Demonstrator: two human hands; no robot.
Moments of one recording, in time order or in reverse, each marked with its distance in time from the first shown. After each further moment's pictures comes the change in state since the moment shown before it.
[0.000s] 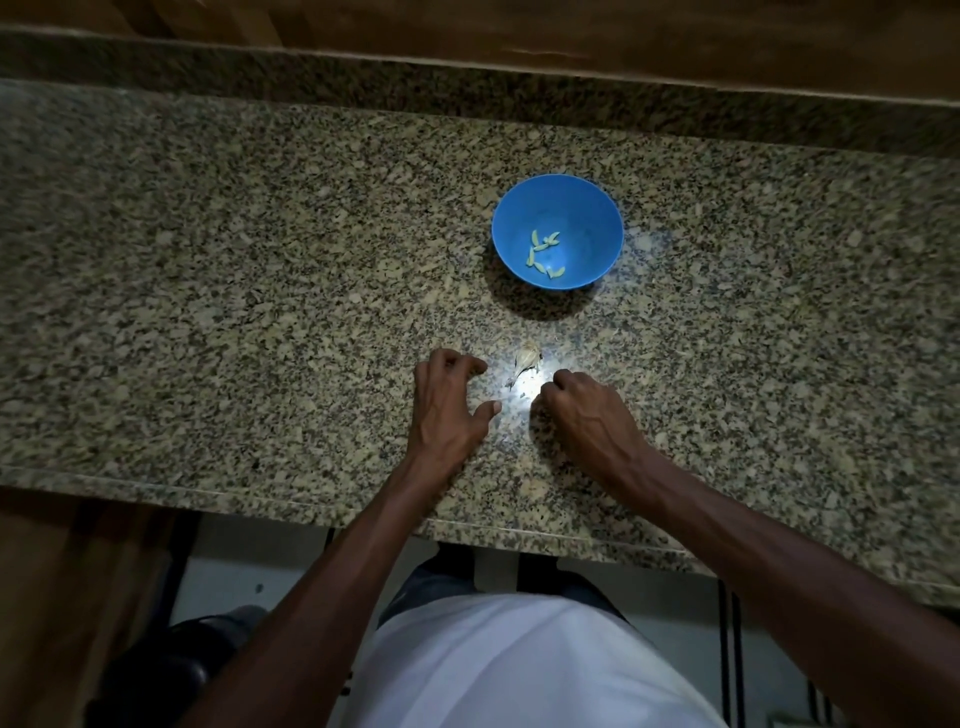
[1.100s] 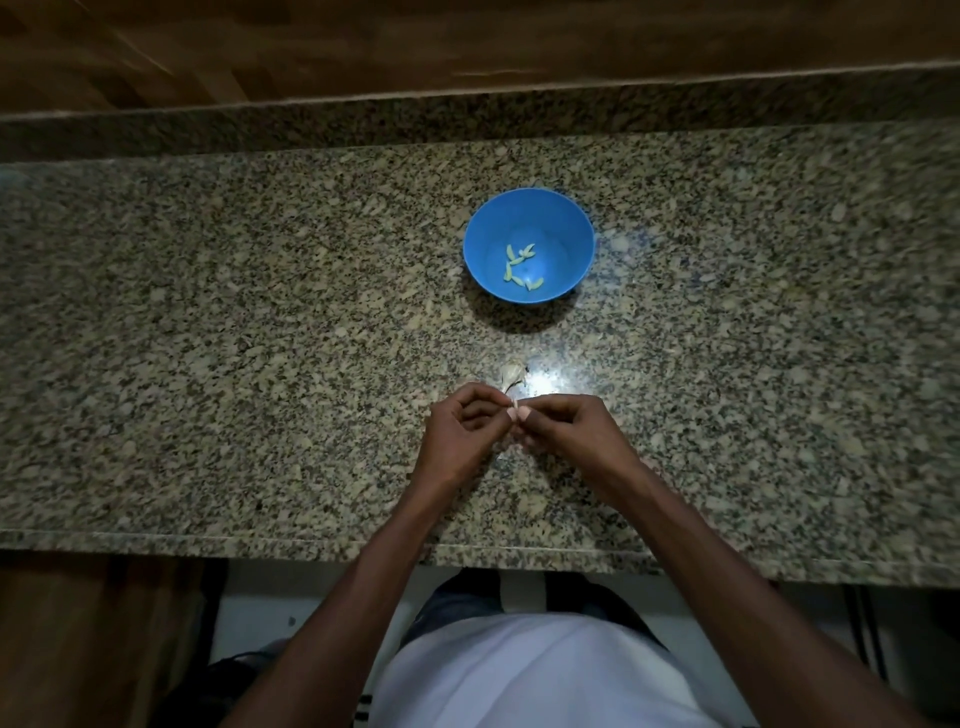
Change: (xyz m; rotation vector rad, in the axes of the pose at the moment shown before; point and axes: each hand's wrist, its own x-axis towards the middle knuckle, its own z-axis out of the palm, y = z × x) left_hand -0.007 0.037 -0.005 -0.744 -0.157 -0.214; right_hand -0.010 -0.003 0.001 1.531 -0.011 0.572
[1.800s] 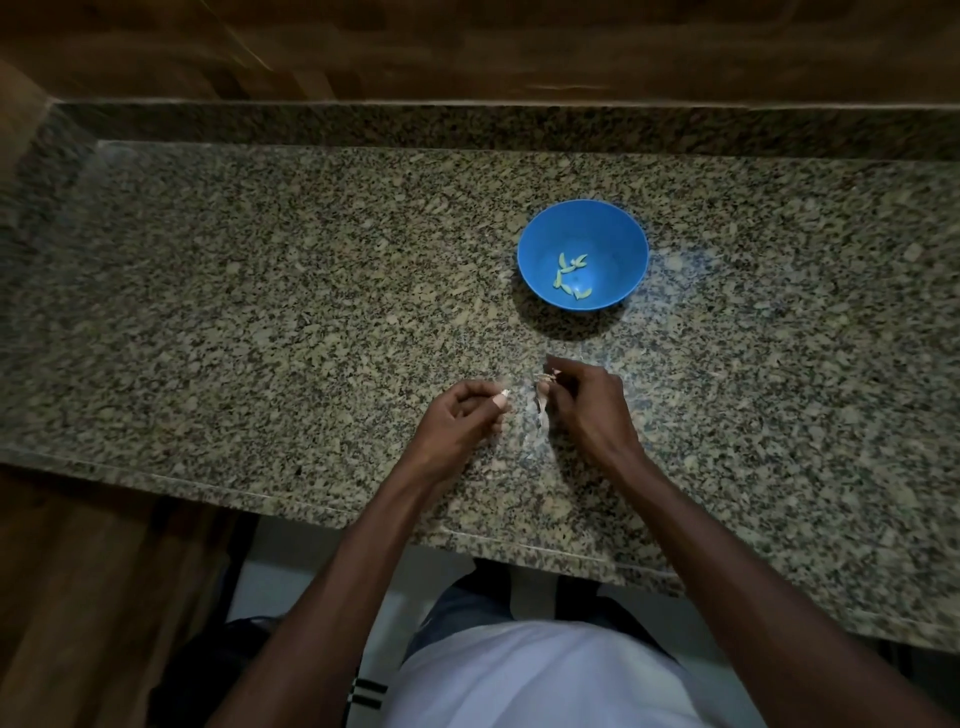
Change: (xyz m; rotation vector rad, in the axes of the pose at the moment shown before) left_hand -0.017 0.016 -0.038 -0.267 0.028 -0.203; right_hand 0.032 -0.019 0.019 -0.604 0.182 -0.383
